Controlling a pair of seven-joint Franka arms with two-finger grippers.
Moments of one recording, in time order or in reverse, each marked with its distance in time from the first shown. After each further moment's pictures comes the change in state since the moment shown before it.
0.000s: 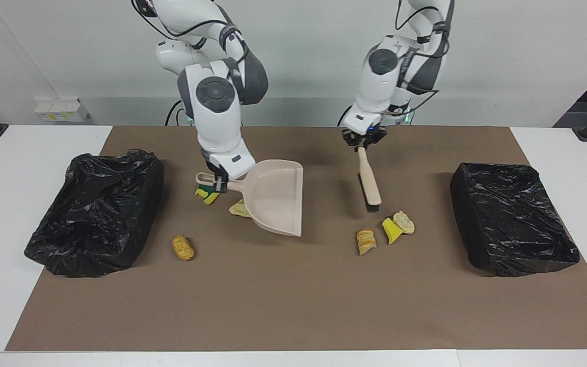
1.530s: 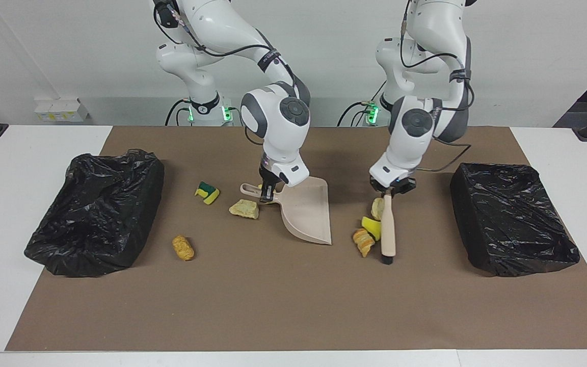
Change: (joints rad) left arm 0.104 0.338 -0.038 0.158 0.018 0.187 0.348; right arm 0.168 0.097 0.000 -0.076 -0.145 0.167 0.277
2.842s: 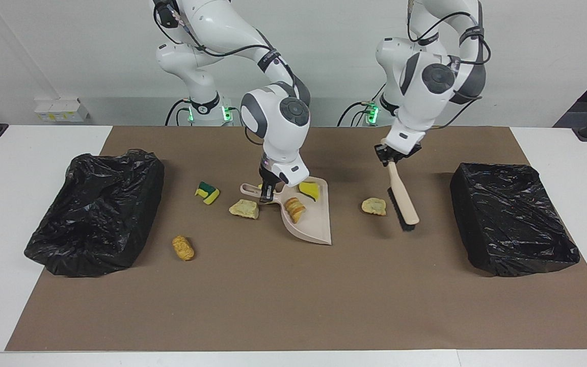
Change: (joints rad) left arm 0.064 -0.227 0.037 -0.057 -0.087 -0.248 -0.273; right arm 0.000 0.000 0.000 -0.001 0.000 0.001 0.000
